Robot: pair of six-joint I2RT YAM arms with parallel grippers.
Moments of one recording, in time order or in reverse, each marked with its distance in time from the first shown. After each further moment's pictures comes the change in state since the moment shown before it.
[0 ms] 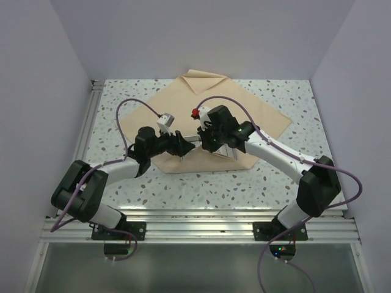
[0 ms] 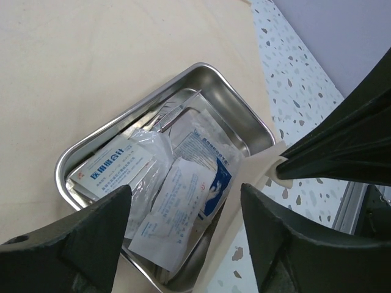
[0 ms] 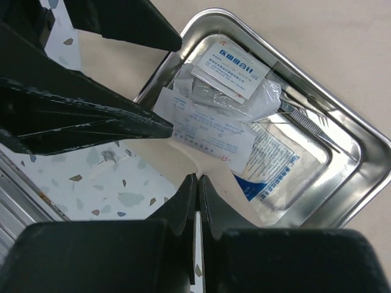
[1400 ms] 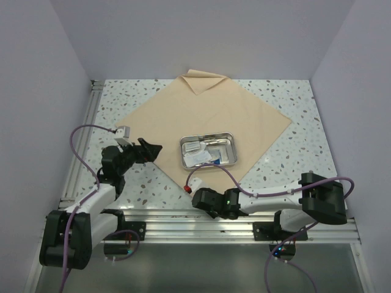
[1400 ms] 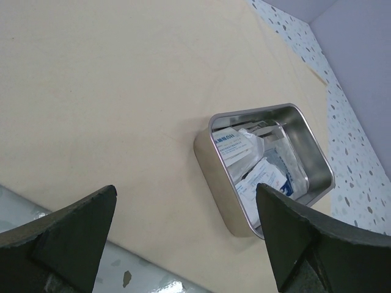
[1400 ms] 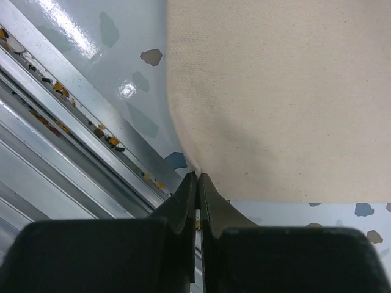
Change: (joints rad) left arm 0.359 -0.418 -0.321 -0.060 -0.056 -0.080; right arm 0.661 -0.116 -0.570 0.168 0.457 0.363
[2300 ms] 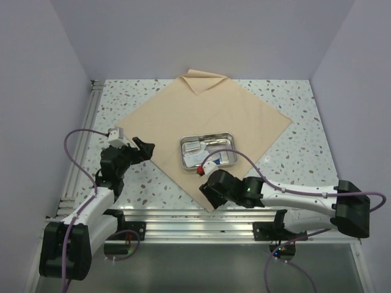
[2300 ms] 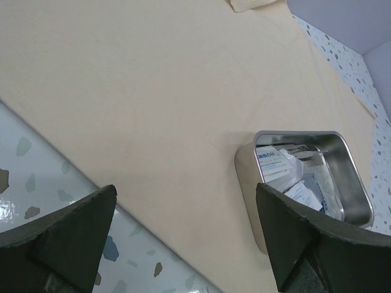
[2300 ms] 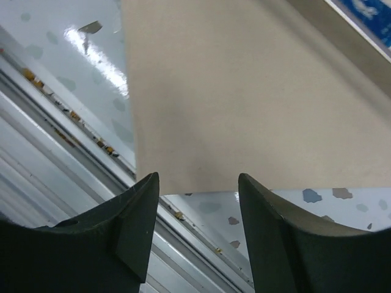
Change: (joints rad) left arm 0.001 -0.098 0.001 -0.146 -0.214 -0.006; right arm -0.203 -0.260 -0.008 -0.068 -0.119 -0.051
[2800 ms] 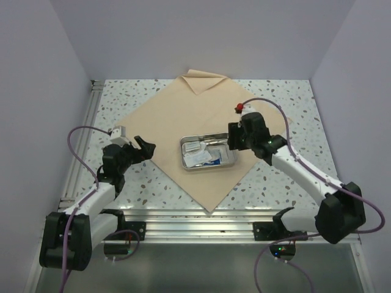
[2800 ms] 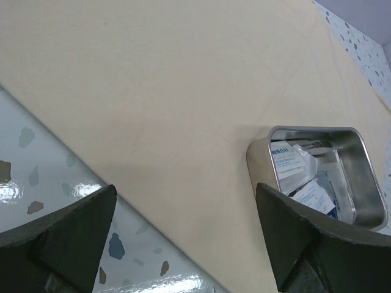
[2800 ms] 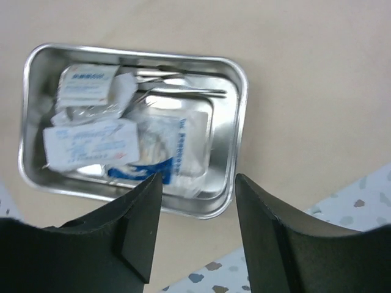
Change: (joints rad) left arm -0.002 0.085 0.031 -0.006 0.005 0.007; right arm -0.716 0.132 0.277 0.048 -0.138 -0.063
